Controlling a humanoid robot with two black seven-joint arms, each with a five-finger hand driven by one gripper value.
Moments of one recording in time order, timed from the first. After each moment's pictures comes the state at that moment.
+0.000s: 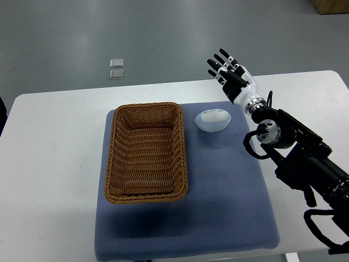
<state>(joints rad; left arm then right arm) -0.02 0.00 -0.08 -0.18 0.06 0.02 0.00 0.72 0.00 0.99 0.66 -0.30 0.12 0.25</state>
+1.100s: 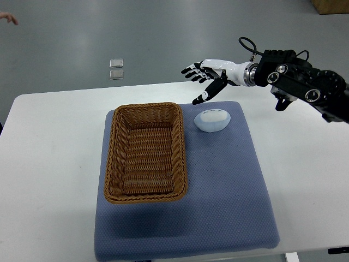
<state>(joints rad) -0.02 0.00 -0.08 -0.19 0.06 0.02 0.00 1.25 -0.26 0.08 0.70 -0.76 0.35 0.04</state>
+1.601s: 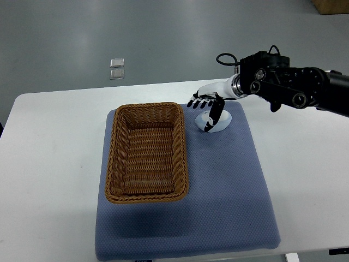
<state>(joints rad) -0.02 0.00 -0.08 -0.19 0.06 0.02 0.00 1.33 -0.21 -0.16 0.80 -0.84 0.36 -0.13</state>
